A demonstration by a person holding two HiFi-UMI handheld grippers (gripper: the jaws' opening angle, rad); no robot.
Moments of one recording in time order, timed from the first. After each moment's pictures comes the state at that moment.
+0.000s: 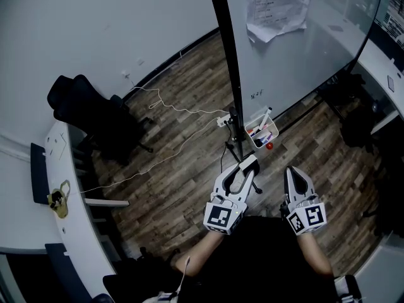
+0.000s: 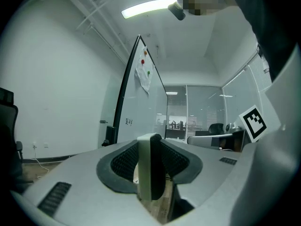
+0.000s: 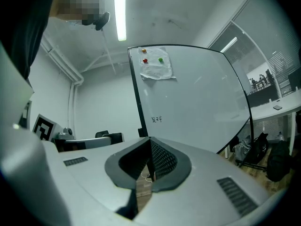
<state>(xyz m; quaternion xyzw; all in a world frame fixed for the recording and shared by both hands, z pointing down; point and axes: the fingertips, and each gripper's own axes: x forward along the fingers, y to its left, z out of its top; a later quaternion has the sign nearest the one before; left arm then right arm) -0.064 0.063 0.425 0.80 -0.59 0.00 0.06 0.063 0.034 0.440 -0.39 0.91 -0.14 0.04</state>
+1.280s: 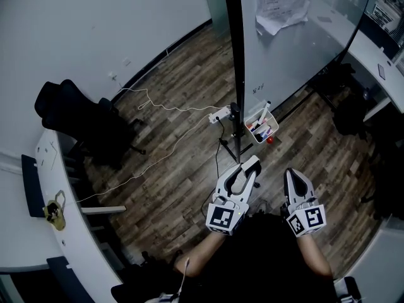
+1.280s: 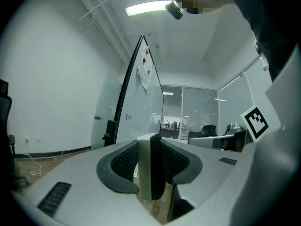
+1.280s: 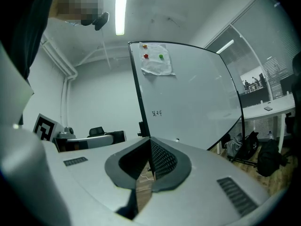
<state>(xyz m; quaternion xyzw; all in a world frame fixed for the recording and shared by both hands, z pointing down) -0.075 0.075 0.438 0.83 -0.56 -0.01 0.08 0.050 0.062 0.453 -0.43 0.89 -0.15 0.01</state>
